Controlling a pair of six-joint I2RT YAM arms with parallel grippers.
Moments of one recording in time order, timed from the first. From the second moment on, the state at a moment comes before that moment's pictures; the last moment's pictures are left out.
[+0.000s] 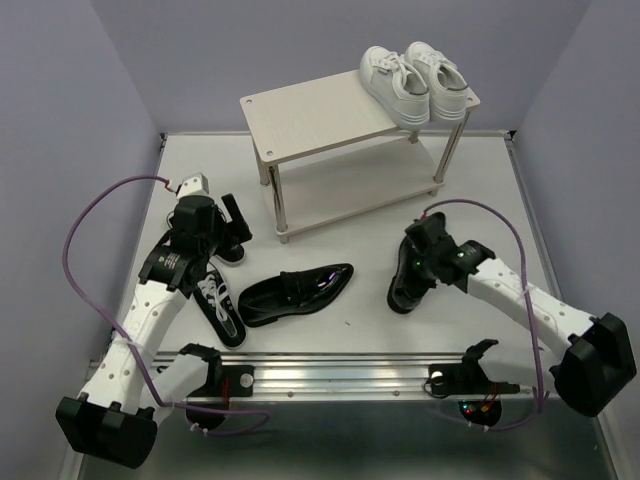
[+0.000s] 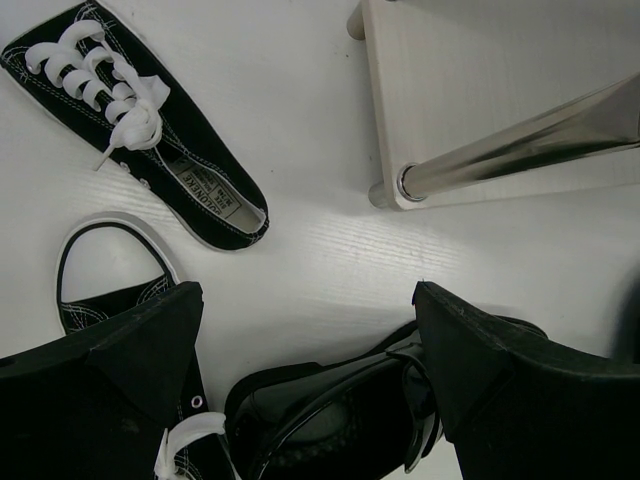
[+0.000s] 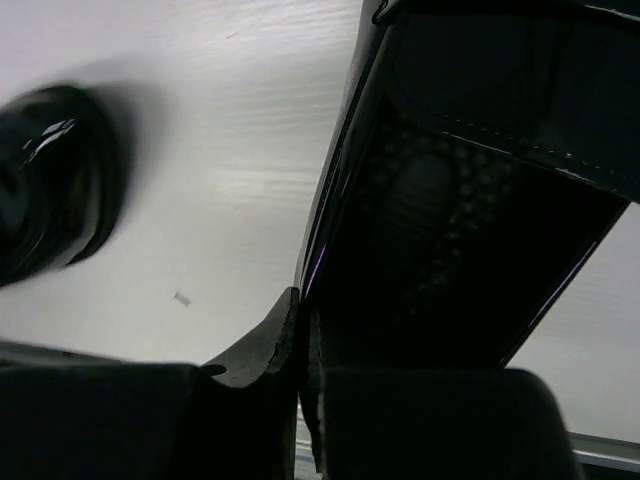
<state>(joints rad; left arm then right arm) -0.27 0.91 0.92 -0.63 -0.21 -0.51 0.49 1.11 0.78 -0.72 0.04 0.71</state>
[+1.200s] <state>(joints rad) -0.27 0.97 0.92 -0.61 -0.20 -0.49 0.98 1.09 0.90 -0.87 0.41 0.99</state>
